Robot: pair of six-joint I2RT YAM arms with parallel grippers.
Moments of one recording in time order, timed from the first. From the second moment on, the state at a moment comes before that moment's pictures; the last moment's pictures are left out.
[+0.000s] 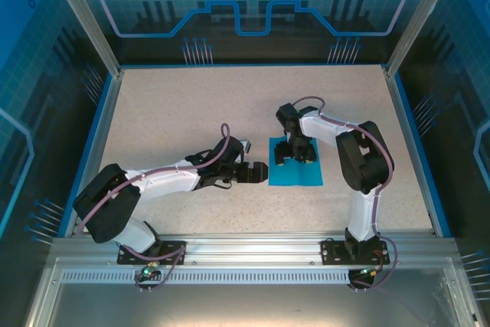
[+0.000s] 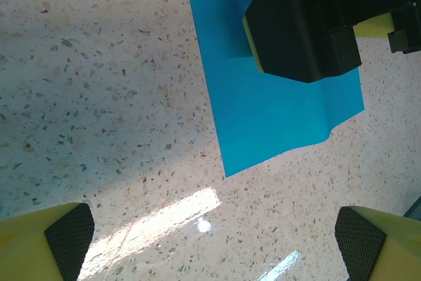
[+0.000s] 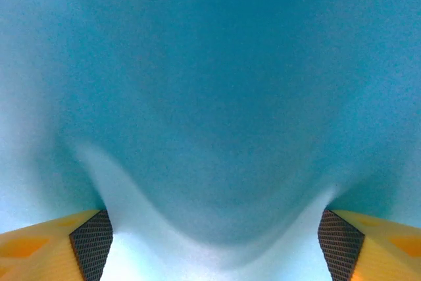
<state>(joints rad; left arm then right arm) -0.76 1.51 0.78 -0.11 0.19 -0.75 0.45 1.97 1.31 -0.95 0.00 0.41</state>
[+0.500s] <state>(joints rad) -0.76 1.50 0.78 -0.14 0.14 -0.75 0.47 1.91 1.29 -0.95 0.02 0.41</state>
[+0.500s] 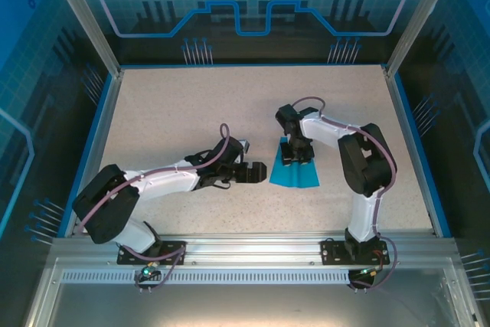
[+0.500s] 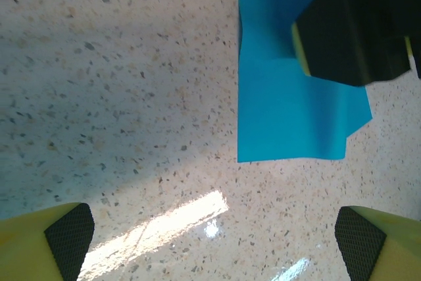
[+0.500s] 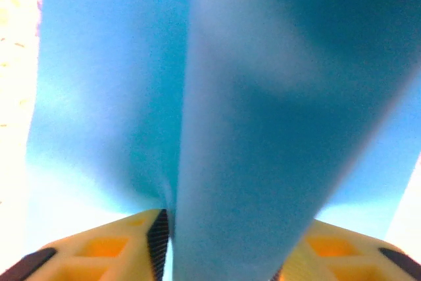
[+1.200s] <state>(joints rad) -0.76 1.27 0.71 -0.17 -0.05 -0.80 0.48 1.59 1.07 -0.60 -0.55 0.50</state>
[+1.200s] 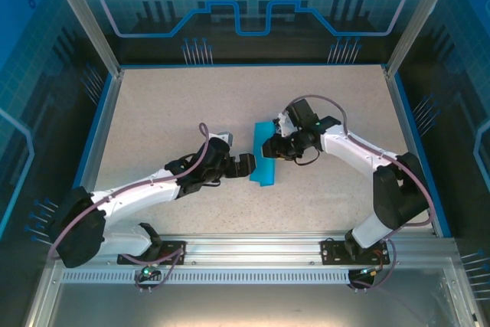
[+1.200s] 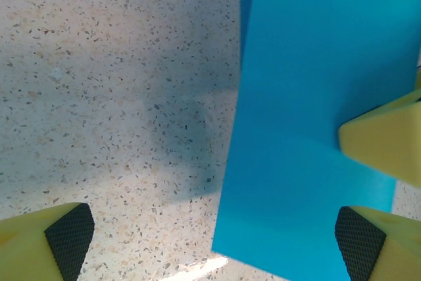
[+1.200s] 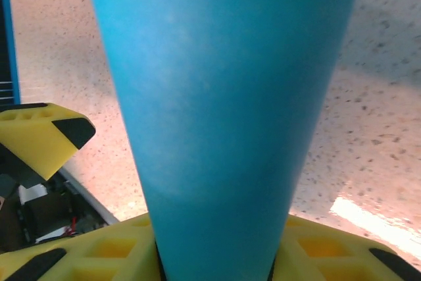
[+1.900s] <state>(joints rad) -0.76 1.32 0.71 -0.15 0.07 -0.80 0.28 1.62 0.93 -0.67 -0.47 0.38</state>
